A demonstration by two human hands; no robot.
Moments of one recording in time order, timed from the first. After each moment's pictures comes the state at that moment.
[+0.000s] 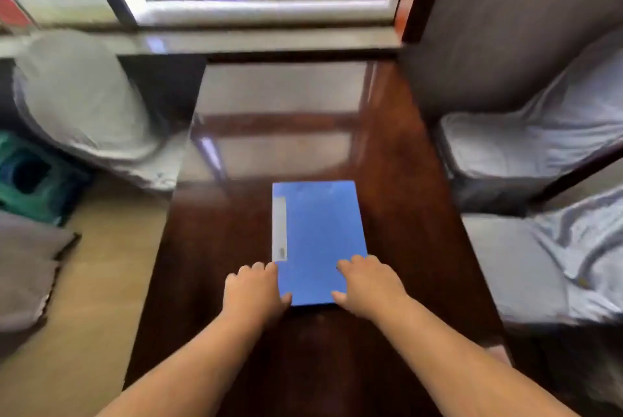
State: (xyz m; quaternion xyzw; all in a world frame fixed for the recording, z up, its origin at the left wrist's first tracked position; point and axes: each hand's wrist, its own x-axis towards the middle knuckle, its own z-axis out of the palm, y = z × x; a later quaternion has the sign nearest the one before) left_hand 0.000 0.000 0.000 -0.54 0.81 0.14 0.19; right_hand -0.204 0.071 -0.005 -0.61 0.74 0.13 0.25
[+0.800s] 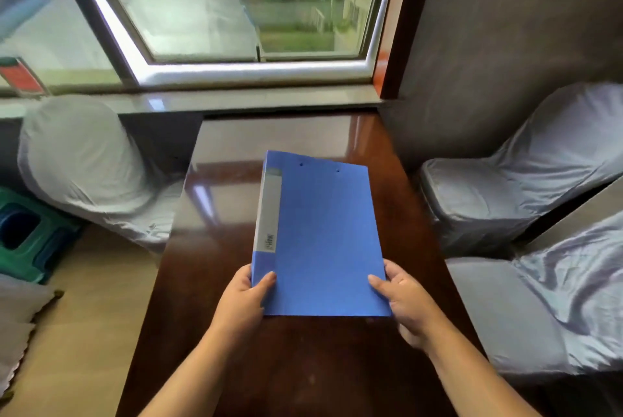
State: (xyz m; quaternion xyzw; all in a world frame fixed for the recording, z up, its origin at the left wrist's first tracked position) left_hand -0.022 -0.041 0.068 -0.56 0.49 0.61 -0.25; right_hand -0.280 0.072 0.054 -0.22 0.68 -0.46 0.53
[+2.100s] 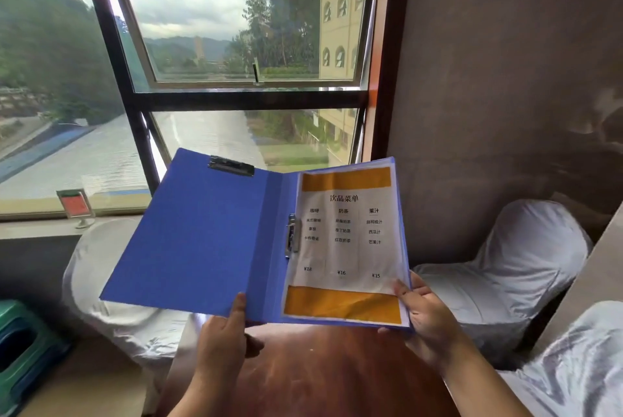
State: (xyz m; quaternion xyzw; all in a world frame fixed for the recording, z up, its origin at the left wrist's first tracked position) left_hand -0.001 -0.030 0.237 -0.55 0.52 0.49 -0.43; right_hand -0.292 0.089 0.251 -0.23 0.44 -0.71 0.50
